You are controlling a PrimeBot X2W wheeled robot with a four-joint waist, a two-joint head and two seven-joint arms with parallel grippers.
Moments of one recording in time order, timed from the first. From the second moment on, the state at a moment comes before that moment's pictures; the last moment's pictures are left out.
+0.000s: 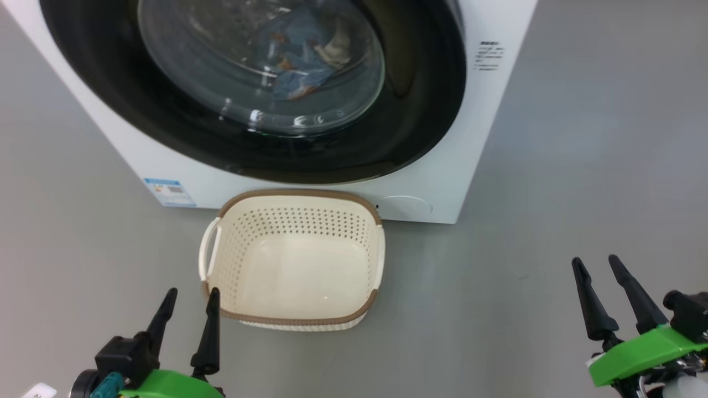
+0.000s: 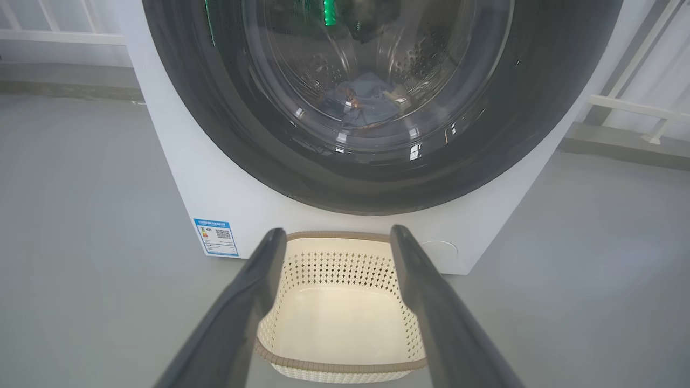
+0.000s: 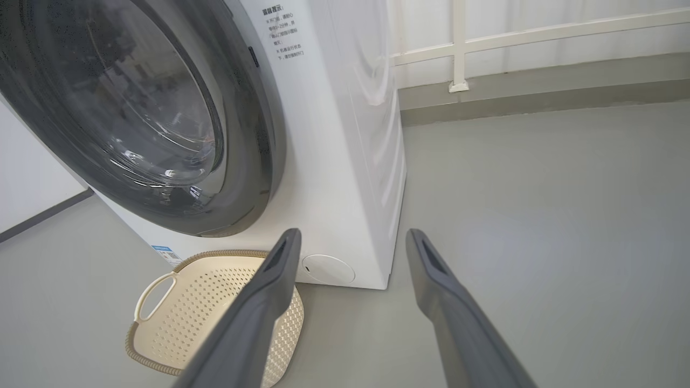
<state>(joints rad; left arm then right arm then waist) -0.09 0.04 -0.05 0.23 -0.21 -0.13 -0.26 -0.14 -0.28 0.05 0.32 0.48 0.14 -0.26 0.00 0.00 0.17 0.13</state>
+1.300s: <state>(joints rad) 0.04 0.06 0.02 0.21 -0.23 -0.13 -0.26 0.01 -0.23 -0.02 0.27 0.48 0.14 -0.26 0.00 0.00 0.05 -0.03</state>
